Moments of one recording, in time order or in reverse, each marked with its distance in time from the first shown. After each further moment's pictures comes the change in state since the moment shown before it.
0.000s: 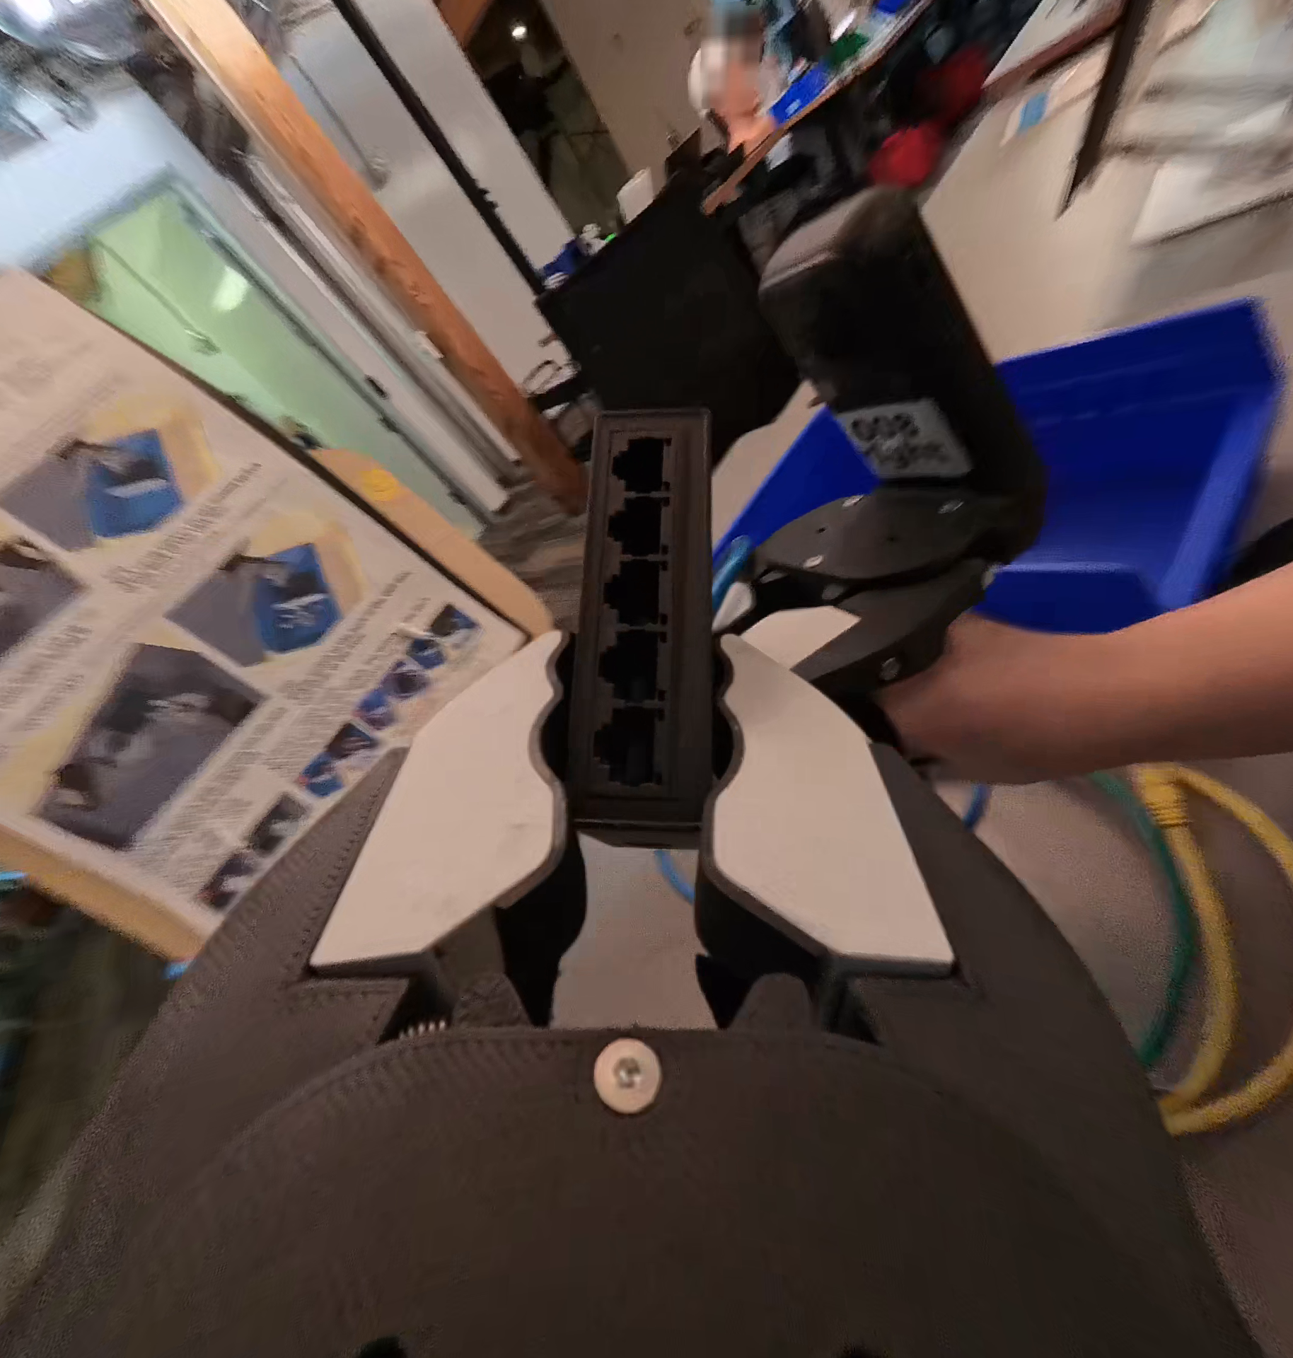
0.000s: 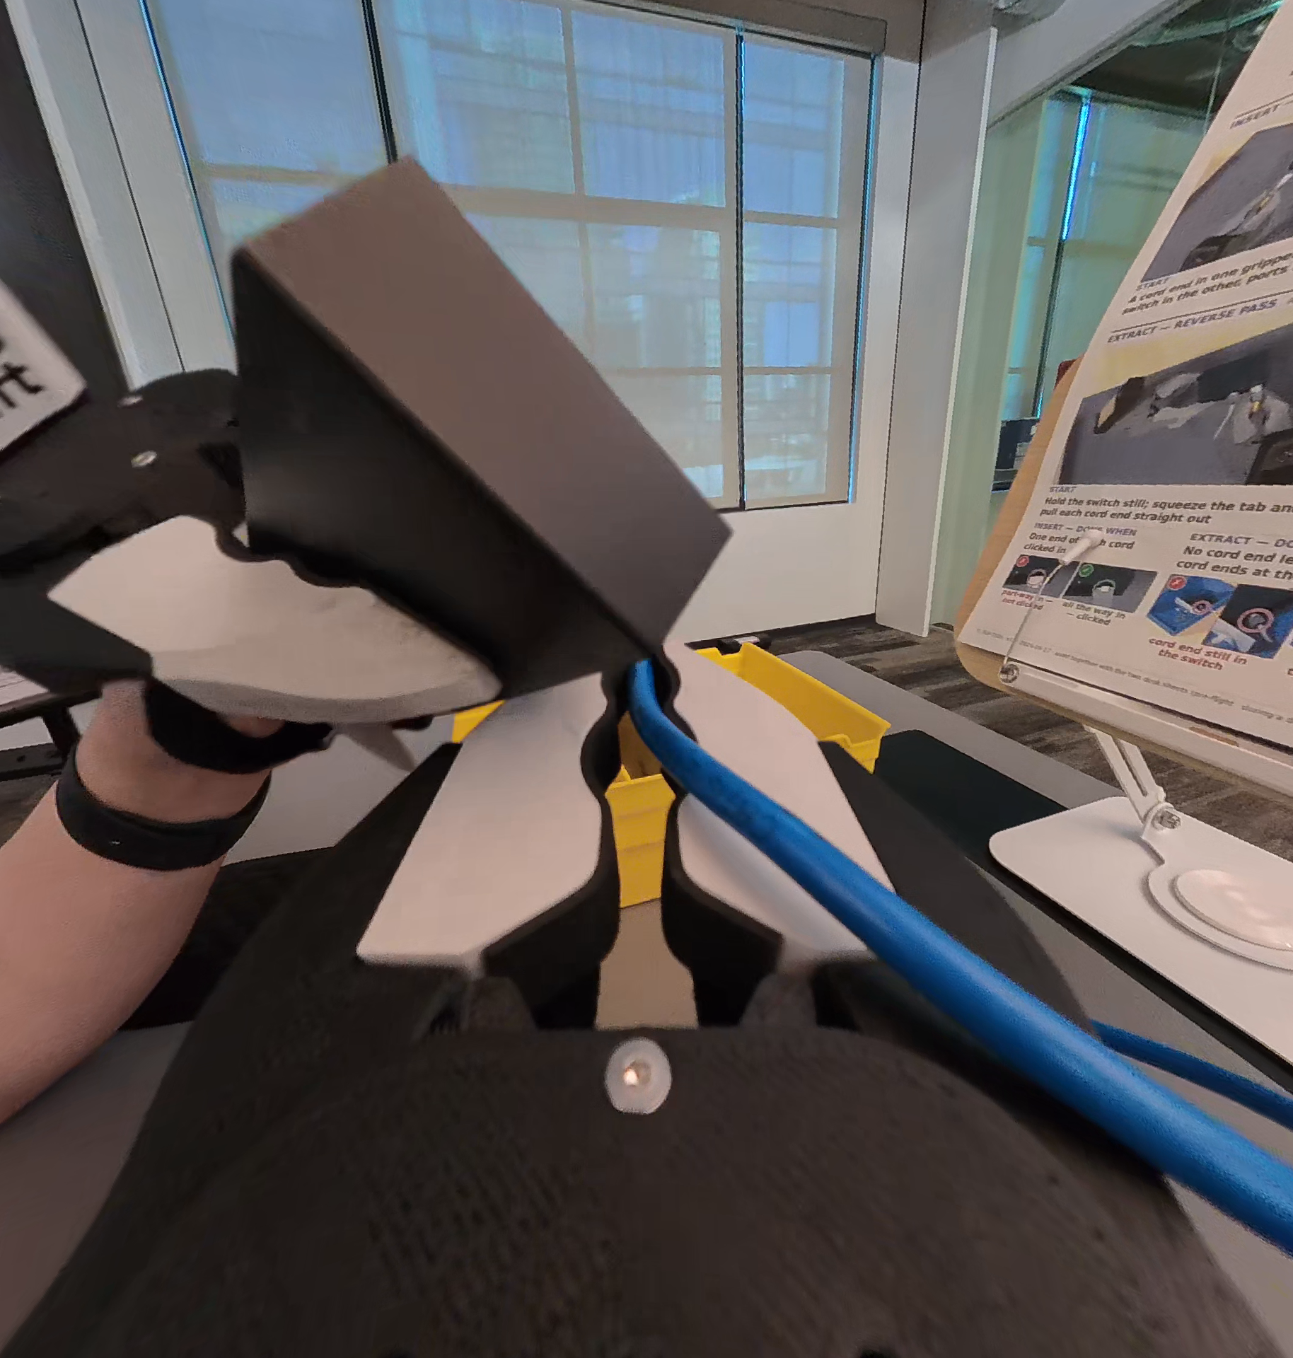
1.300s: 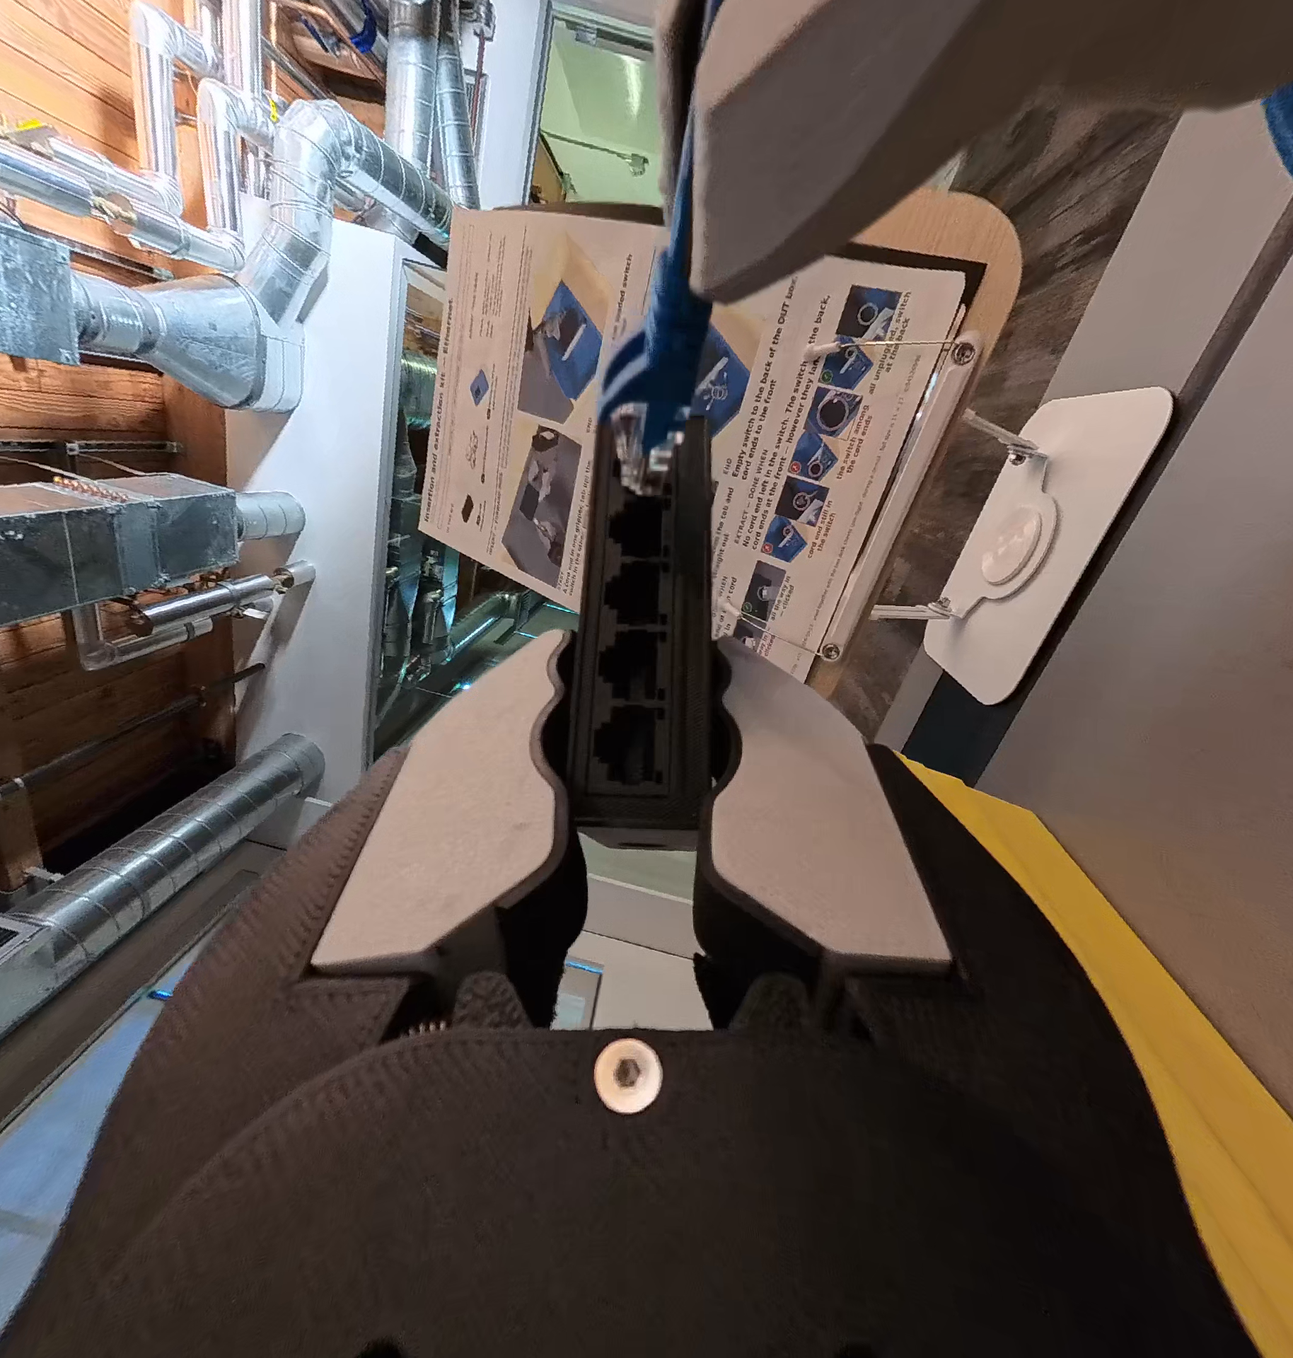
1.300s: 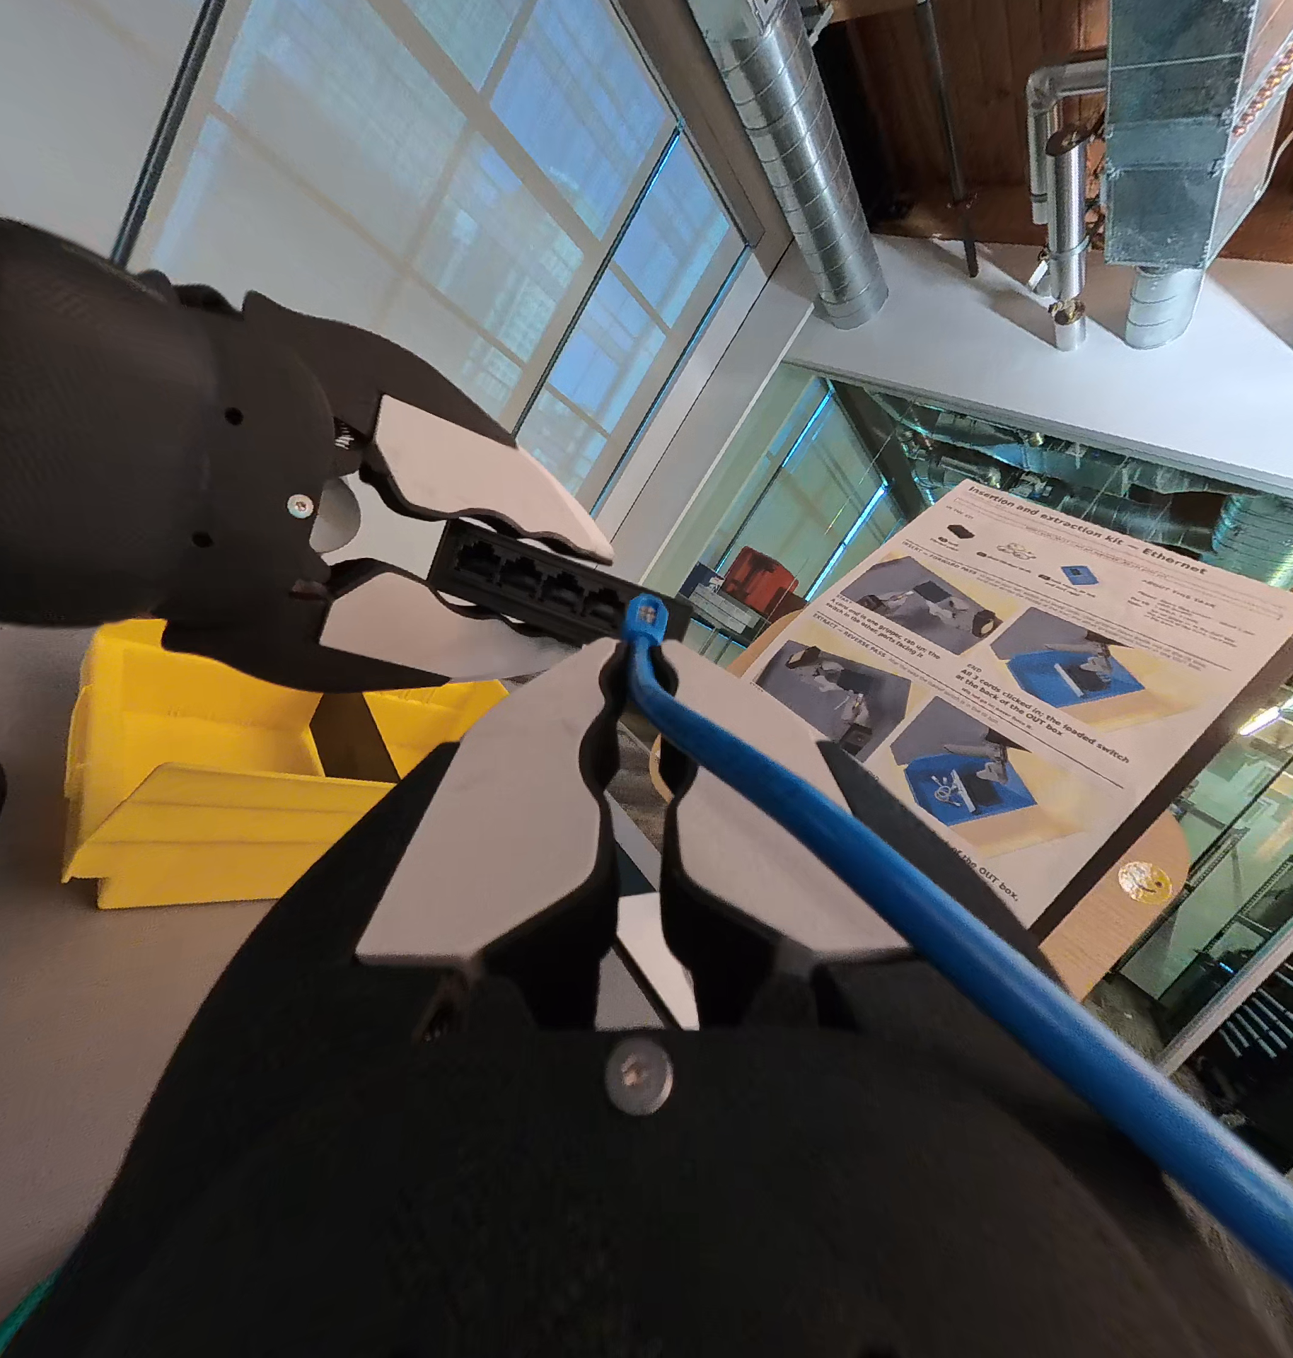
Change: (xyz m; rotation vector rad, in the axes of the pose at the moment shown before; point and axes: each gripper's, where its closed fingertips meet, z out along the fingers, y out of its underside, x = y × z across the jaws) left arm -0.082 0.047 -0.034 -0.409 -0.575 0.693; right arm -0.024 -0.052 -0.016 0.003 0.250 -0.714
